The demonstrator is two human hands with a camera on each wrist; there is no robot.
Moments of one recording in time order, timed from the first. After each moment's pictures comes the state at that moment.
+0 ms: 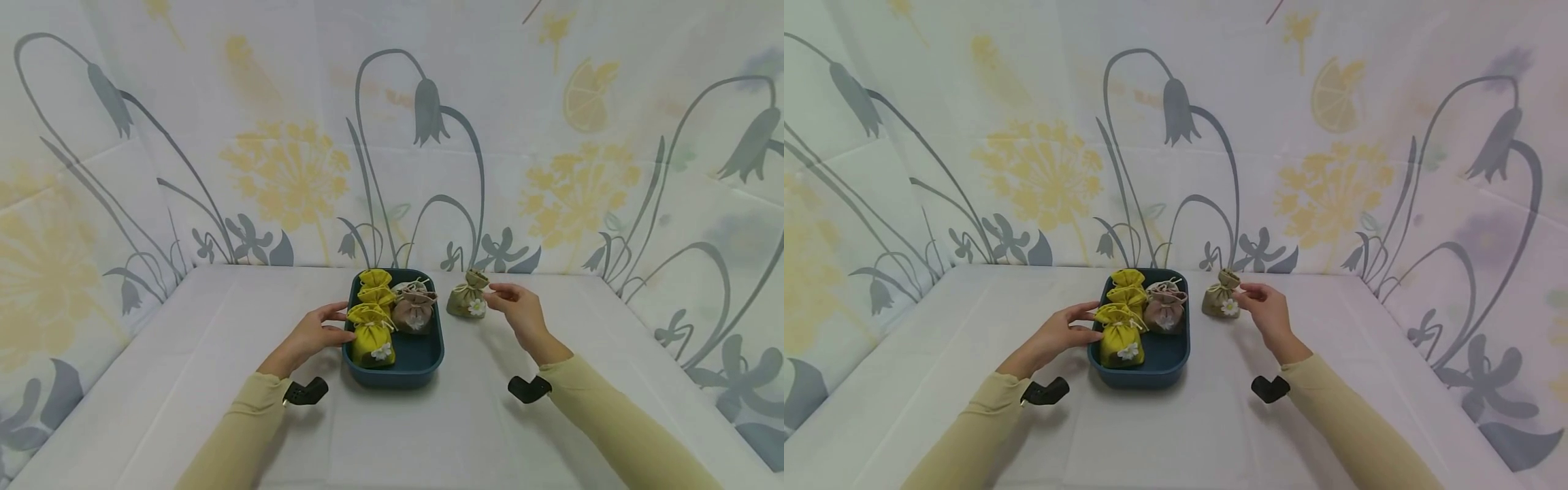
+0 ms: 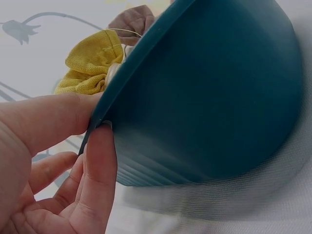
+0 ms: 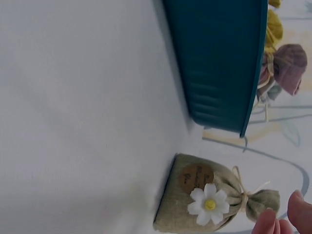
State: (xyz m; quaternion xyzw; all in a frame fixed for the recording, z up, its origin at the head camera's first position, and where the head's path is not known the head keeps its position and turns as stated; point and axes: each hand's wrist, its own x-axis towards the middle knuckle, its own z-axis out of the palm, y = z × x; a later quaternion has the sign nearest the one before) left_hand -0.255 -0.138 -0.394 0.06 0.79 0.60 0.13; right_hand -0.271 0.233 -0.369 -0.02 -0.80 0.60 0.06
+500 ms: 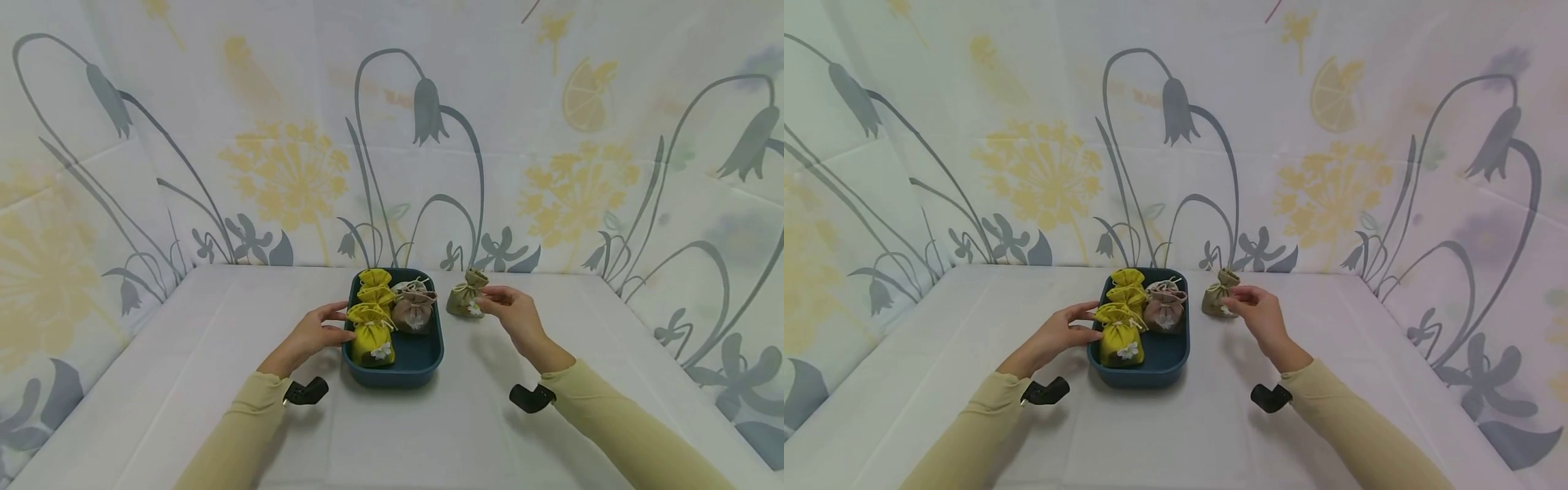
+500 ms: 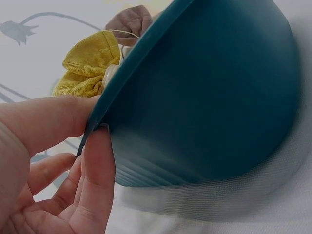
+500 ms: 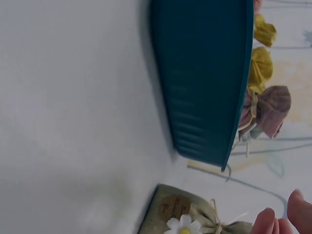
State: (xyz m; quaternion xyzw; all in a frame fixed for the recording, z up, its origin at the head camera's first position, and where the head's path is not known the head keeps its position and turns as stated) left_hand -0.255 -0.138 -0.393 0.06 0.79 0.60 0.13; right_hand -0.253 0.219 -0.361 0.02 -0.79 0.61 0.05
